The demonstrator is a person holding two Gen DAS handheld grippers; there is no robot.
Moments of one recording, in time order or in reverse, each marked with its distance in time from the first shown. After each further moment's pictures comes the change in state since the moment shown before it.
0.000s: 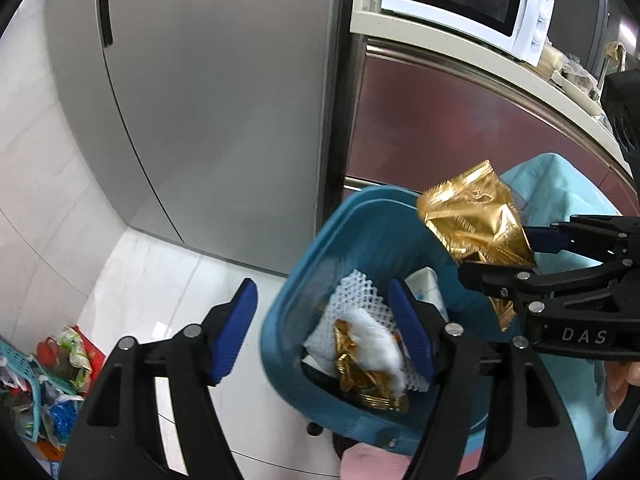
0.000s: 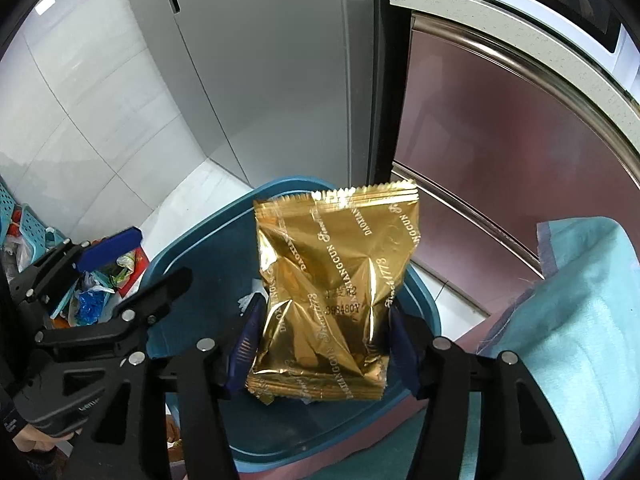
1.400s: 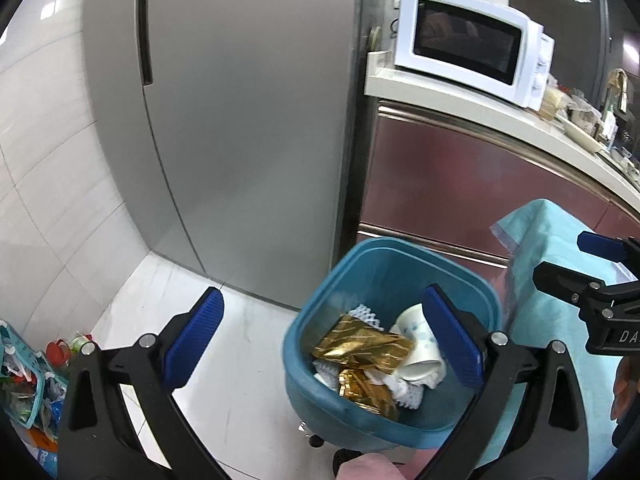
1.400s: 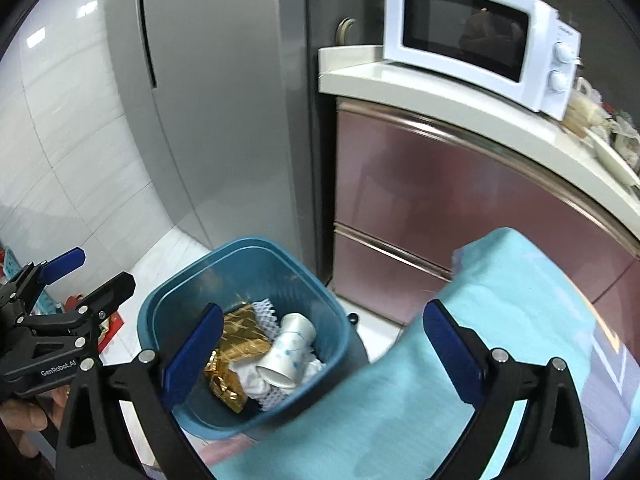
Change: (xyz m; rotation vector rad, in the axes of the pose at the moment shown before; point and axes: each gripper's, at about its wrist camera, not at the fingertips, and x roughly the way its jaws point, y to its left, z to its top) left arm -0.068 -0.008 0.002 -0.038 -0.160 0.060; right arm -0.095 -0.028 -0.041 0.081 -0.280 -0.159
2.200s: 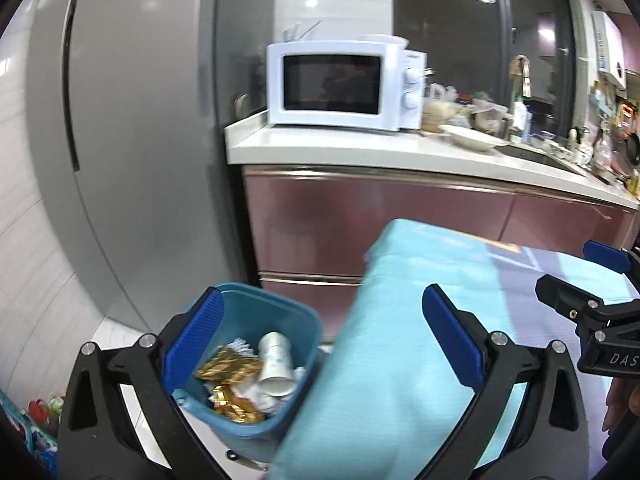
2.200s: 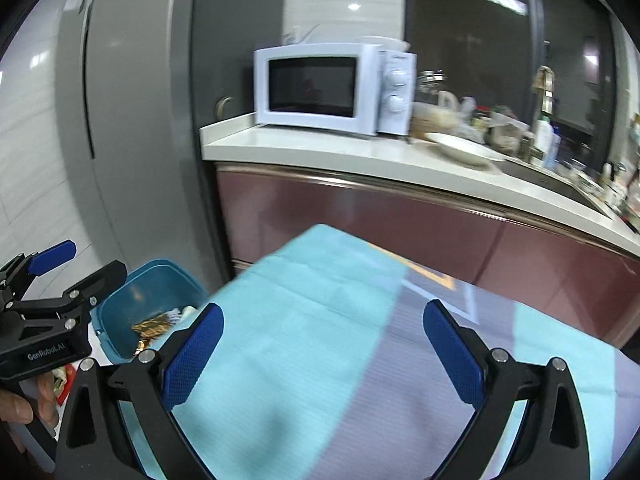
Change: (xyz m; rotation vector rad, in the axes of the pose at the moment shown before) left arm -0.102 -0.175 -0.015 0.178 -0.191 -0.208; right arm -0.162 -0.118 -0.100 0.160 -0.222 -0.271
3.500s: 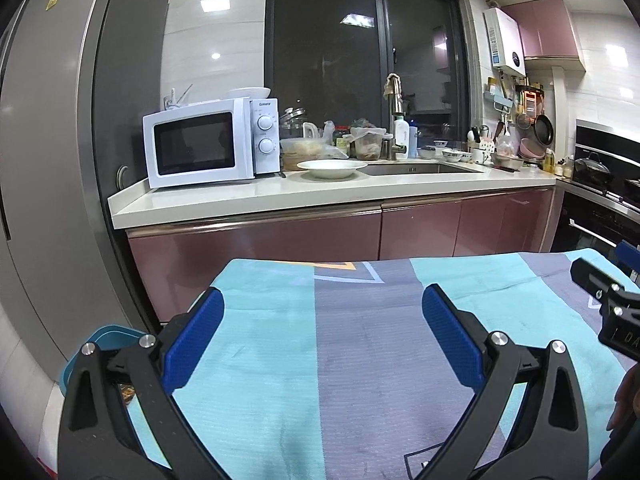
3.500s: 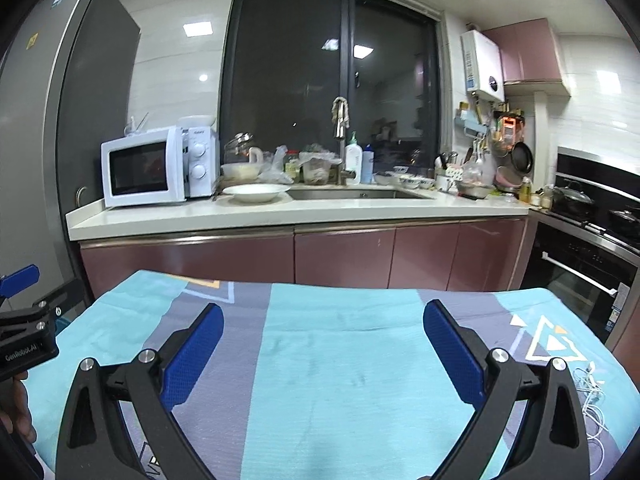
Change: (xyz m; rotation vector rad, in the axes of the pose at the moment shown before) left arm -0.088 -0.183 -0.040 0.174 -0.182 -0.275; right arm -0.166 -0.144 -0.115 0.248 -0.266 -0.484
